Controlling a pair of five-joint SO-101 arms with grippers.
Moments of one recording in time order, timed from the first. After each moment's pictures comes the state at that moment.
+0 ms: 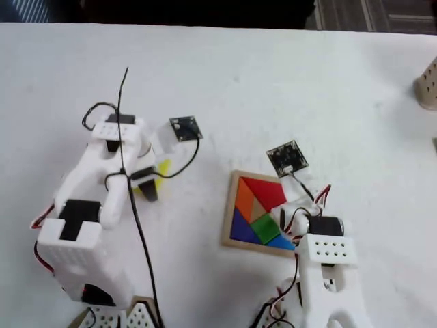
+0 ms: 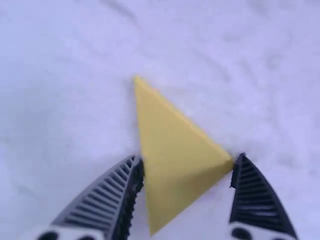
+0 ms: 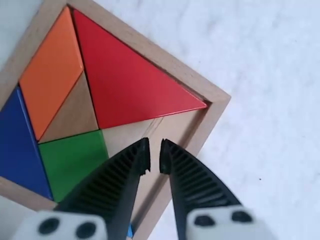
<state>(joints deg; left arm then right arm) -1.0 17.9 16.4 64.3 -62.5 -1.1 -51.1 73.8 48.0 28.0</state>
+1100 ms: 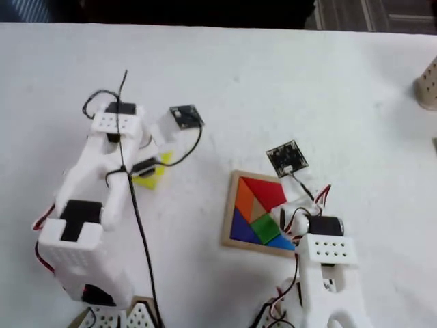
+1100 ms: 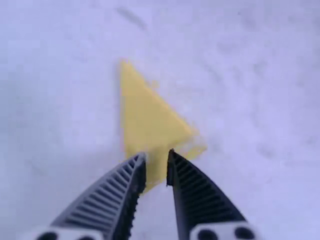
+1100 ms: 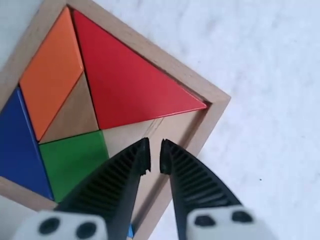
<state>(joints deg) -0.6 17.4 7.2 75.8 -56.6 -1.1 -51.1 73.8 48.0 28.0</state>
